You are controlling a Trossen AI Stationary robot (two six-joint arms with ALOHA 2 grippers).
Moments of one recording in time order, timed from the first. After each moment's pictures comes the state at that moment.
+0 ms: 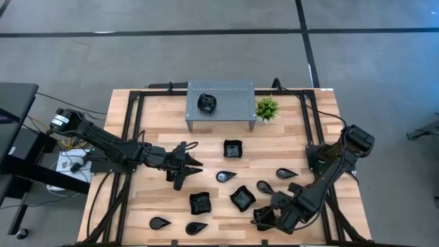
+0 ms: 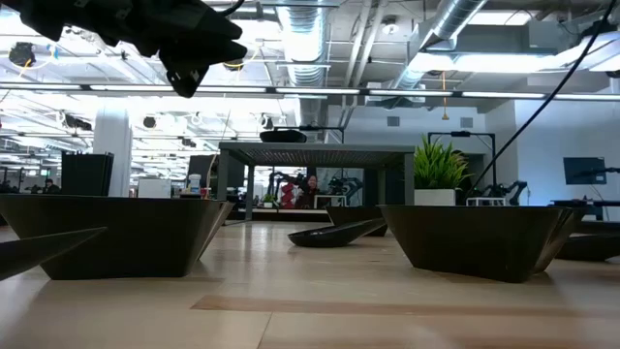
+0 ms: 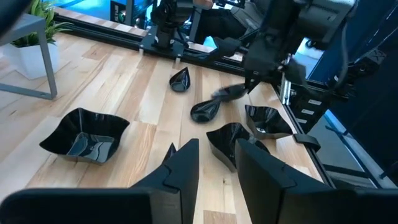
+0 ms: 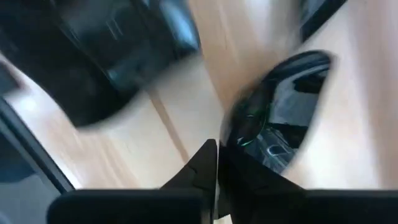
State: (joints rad) left arm -0.36 1.20 0.49 0.45 -0.24 -0.29; right arm 0.86 1.68 1.08 -0.88 0.01 1.26
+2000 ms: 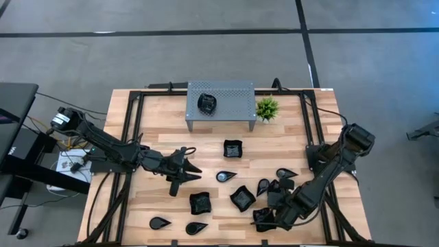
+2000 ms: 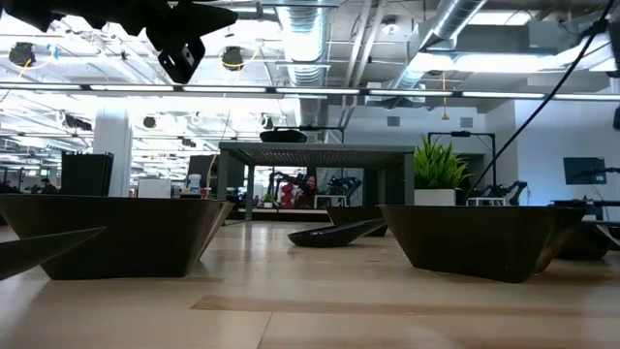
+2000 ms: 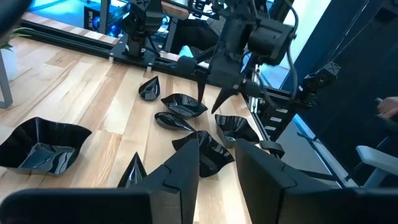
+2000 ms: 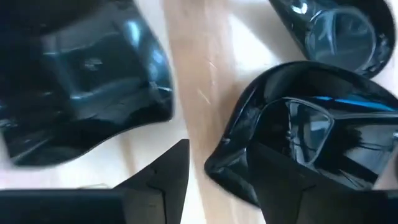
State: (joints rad) left arm -0.43 1.20 0.49 0.52 -0.23 -0.33; right arm 0.85 1.67 0.97 -0.73 0.19 1.01
